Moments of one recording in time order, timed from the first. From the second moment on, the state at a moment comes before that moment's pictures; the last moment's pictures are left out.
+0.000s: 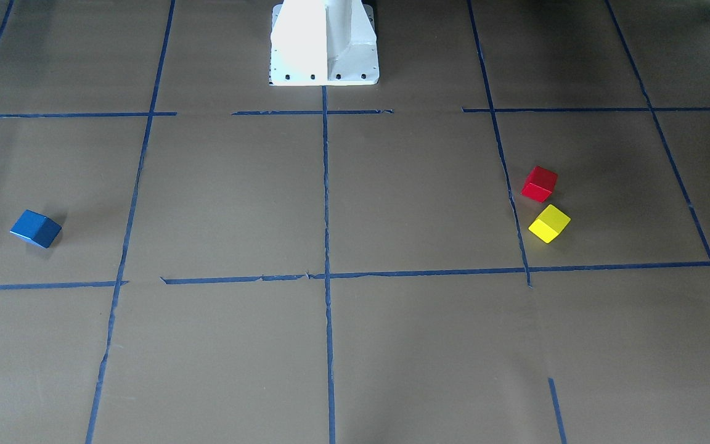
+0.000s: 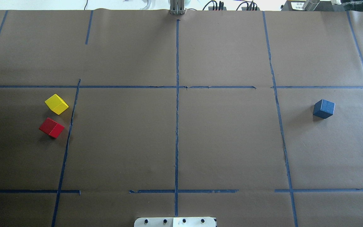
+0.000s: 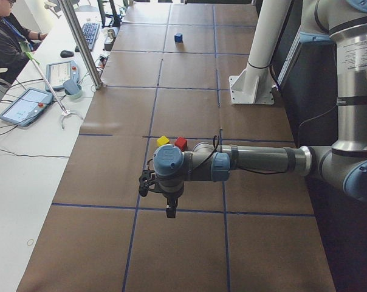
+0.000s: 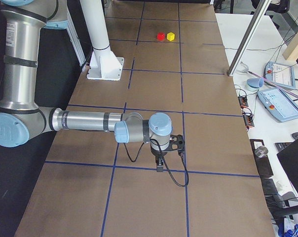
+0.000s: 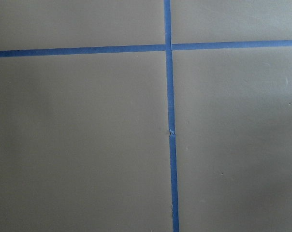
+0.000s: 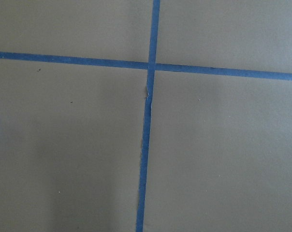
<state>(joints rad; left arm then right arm) -1.59 -1.42 -1.74 -1.54 -2.39 0.07 1.52 -1.73 1.72 -1.46 2.31 0.04</state>
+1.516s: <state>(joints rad) -1.58 -1.54 -1.72 -1.57 -2.39 0.06 1.52 -1.70 1.77 -1.42 2.32 0.07</state>
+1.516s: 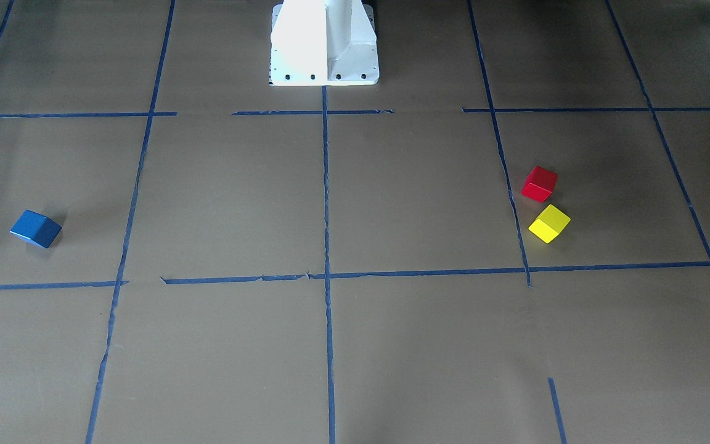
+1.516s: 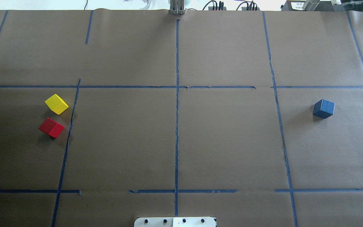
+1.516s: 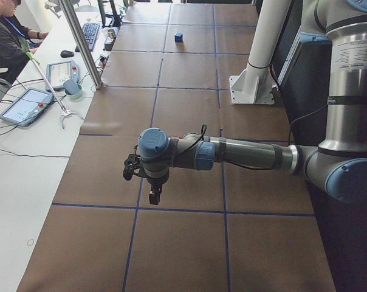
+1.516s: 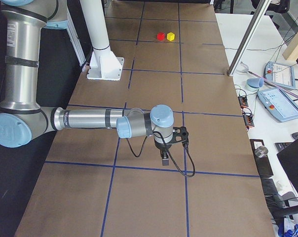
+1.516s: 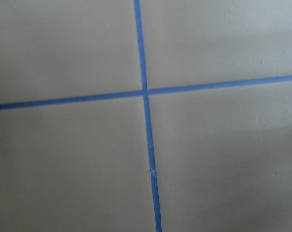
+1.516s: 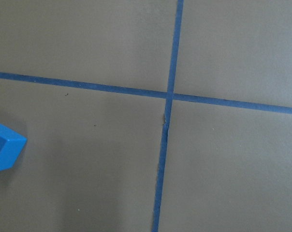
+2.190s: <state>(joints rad) -1.58 -1.54 -1.72 -1.63 -2.39 0.06 1.32 -1.63 1.87 -1.40 2.33 0.67</state>
